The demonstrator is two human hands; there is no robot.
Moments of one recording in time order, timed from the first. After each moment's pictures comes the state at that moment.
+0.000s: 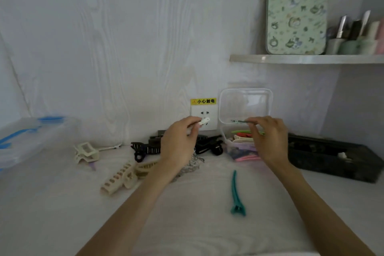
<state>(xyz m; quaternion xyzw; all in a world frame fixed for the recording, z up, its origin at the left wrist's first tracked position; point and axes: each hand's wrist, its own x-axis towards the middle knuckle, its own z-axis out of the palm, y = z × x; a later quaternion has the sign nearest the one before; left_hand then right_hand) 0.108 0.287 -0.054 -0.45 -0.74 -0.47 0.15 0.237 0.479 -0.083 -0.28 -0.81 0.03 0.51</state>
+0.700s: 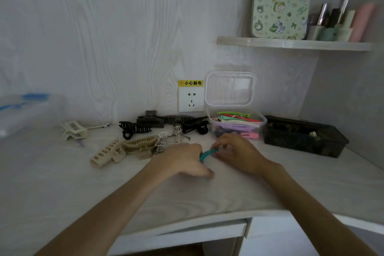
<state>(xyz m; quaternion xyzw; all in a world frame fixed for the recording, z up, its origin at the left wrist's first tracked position) 0.170 0.280 -0.070 -0.51 -0.85 -0.02 -0.14 0.274 0.433 -0.111 -0.12 -0.96 0.16 0.19</state>
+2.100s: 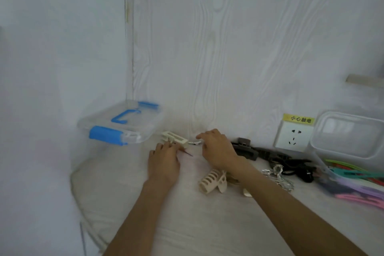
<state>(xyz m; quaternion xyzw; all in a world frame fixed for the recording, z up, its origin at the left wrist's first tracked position) -0.041 0.121 -0.130 -0.24 -0.93 -0.24 0.17 0.009 0.266 -0.081 -0.04 -0.99 0.03 0.15</state>
